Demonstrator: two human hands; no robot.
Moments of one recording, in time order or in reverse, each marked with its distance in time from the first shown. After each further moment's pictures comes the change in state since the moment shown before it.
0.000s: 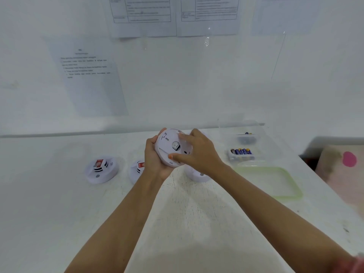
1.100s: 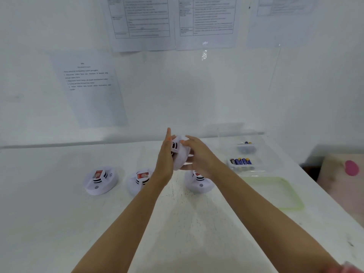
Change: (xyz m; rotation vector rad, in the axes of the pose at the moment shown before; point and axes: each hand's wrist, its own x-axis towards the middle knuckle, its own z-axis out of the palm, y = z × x) left_hand 0.019 -0.006 0.015 0.792 0.216 0.304; right_hand 0.027 0.013 0.002 1.181 -0.228 0.590
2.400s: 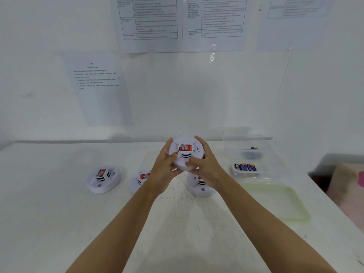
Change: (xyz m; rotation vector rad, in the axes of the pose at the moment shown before) left_hand -0.005 -0.014 -0.018 -0.131 -0.099 -0.070; right_hand 0.007 0.023 -0.021 -0.008 -0.022 -0.256
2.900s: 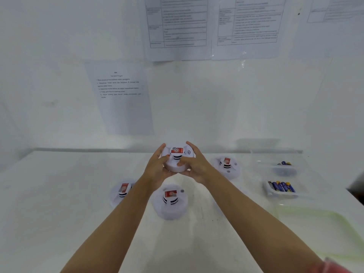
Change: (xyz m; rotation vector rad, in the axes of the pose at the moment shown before) left_hand 0.056 0.030 -0.096 -0.132 0.161 -0.109; right_hand 0.094 0.024 0.078 0.105 0.006 0.251
